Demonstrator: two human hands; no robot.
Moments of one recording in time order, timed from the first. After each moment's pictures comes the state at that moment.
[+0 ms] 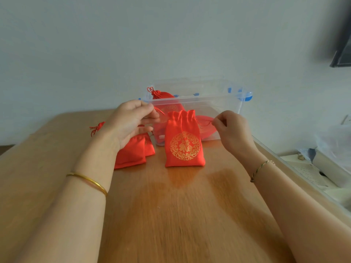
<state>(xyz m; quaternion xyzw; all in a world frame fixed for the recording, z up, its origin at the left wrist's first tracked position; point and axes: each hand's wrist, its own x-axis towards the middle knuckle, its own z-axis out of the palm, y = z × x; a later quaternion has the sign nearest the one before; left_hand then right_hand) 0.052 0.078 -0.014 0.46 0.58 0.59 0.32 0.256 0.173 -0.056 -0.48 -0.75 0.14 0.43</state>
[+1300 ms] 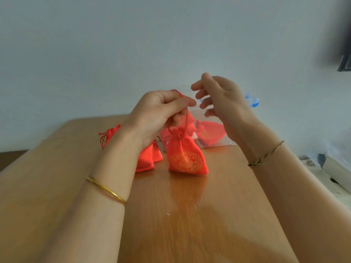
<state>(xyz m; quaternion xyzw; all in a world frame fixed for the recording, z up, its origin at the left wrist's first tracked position) 0.094 0.065 0.019 0.58 0.48 0.58 0.30 0.224 0.122 0.026 -0.29 -0.70 0.43 0.50</state>
